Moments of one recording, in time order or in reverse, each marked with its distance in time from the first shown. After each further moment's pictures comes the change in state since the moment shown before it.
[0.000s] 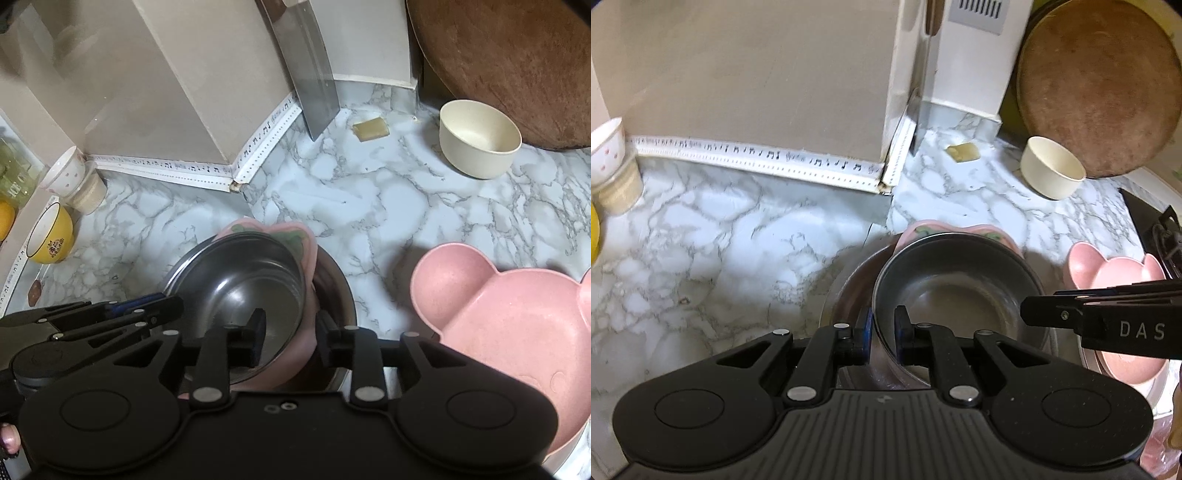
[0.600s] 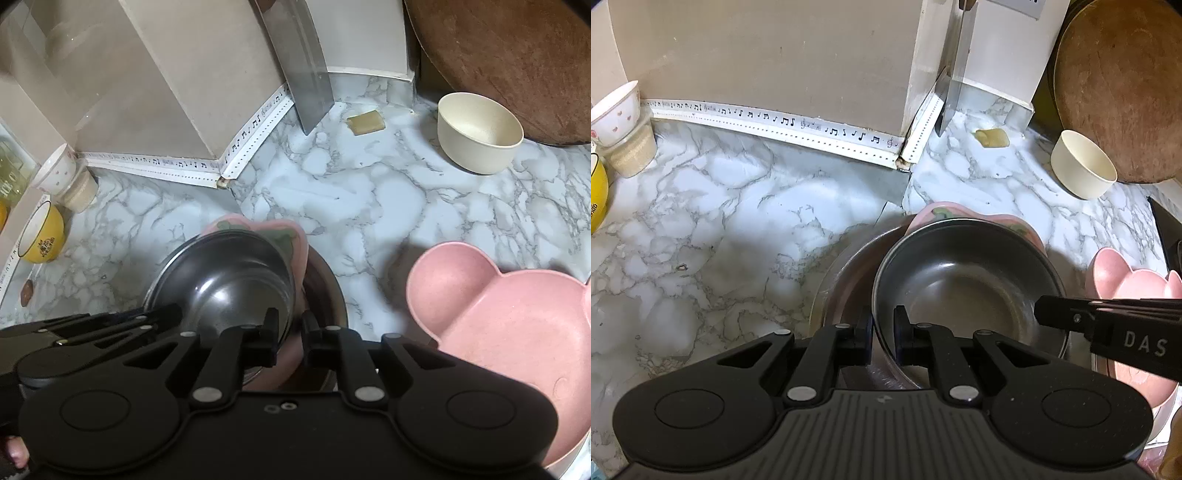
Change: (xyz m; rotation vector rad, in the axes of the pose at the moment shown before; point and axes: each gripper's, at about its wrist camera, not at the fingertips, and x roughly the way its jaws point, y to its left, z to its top) left arm 0.025 -0.006 -0.001 -0.102 0.076 0.073; right arm 0.014 -0.008 0.004 0.004 0.016 -0.007
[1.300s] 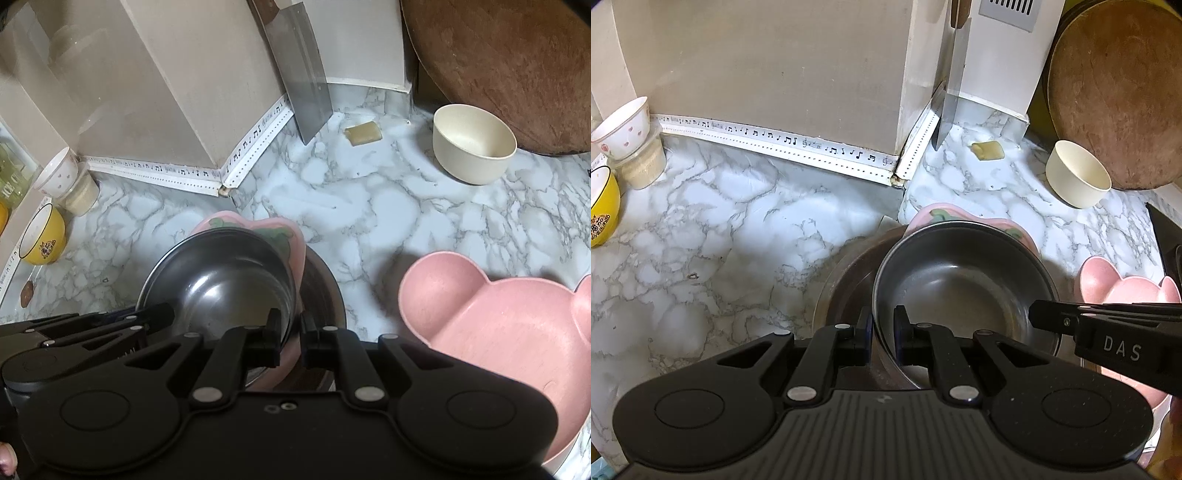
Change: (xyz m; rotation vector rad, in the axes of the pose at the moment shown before) left arm -0.018 -0.011 0.002 0.002 -0.030 0.025; right arm -0.009 0.000 0.001 -0.013 -0.020 -0.014
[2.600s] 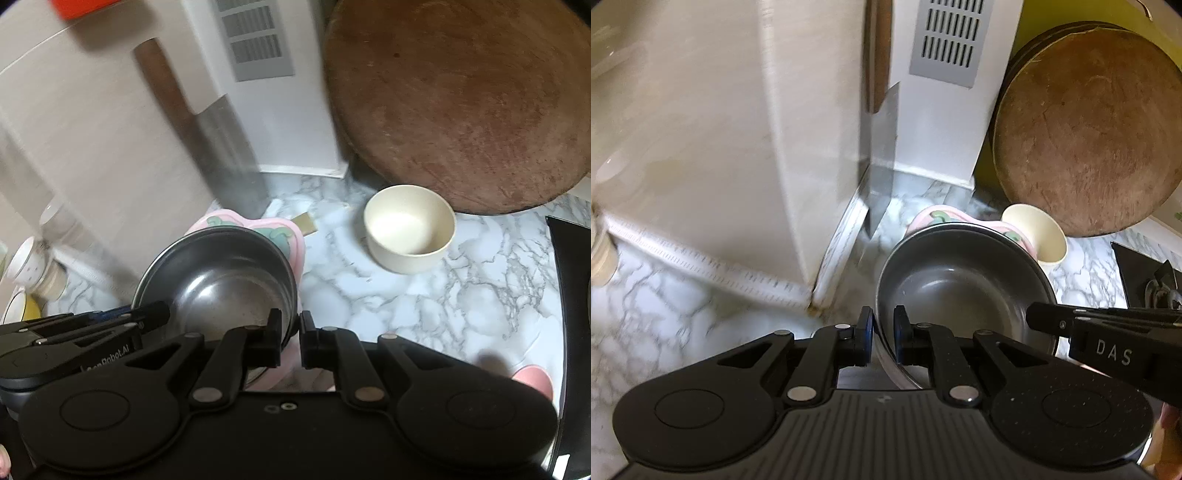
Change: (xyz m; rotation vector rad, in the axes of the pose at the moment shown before) left arm -0.001 -0.058 0.086 0.078 -0.081 -0.078; right arm -0.032 -0.050 0.079 0.073 -0.129 -0.078
